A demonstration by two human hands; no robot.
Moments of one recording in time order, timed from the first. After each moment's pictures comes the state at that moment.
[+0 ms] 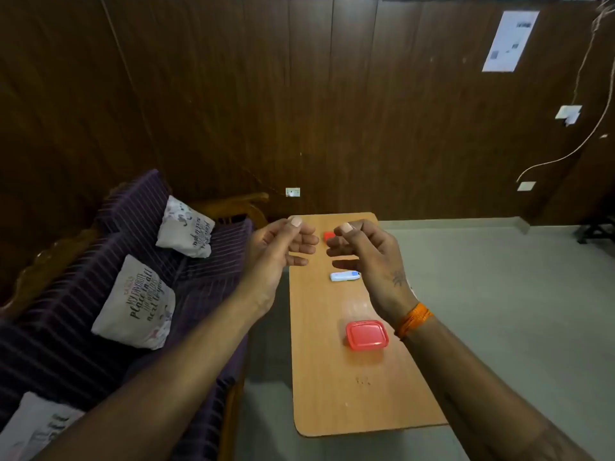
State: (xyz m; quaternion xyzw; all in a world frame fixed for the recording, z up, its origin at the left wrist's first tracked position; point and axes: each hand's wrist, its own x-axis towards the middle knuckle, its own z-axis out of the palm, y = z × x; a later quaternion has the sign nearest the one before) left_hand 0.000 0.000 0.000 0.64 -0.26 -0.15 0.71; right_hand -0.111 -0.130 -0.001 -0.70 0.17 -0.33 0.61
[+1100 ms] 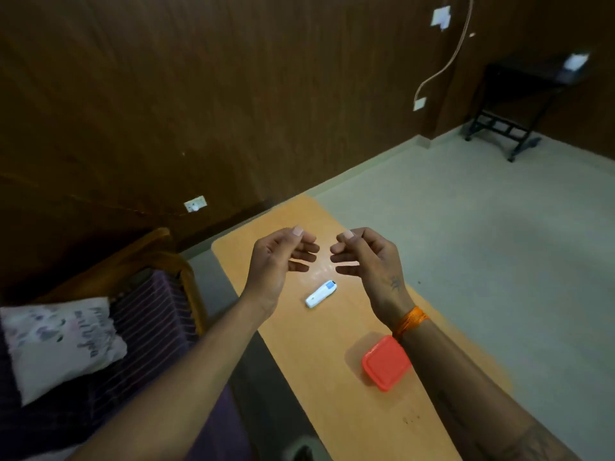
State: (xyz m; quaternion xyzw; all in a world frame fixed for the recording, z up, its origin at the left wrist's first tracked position) left_hand 0.316 -0.282 -0.064 0.62 -0.39 -0.37 0.56; right_hand 0.149 -0.340 -0.076 -0.54 0.41 -0.44 0.59
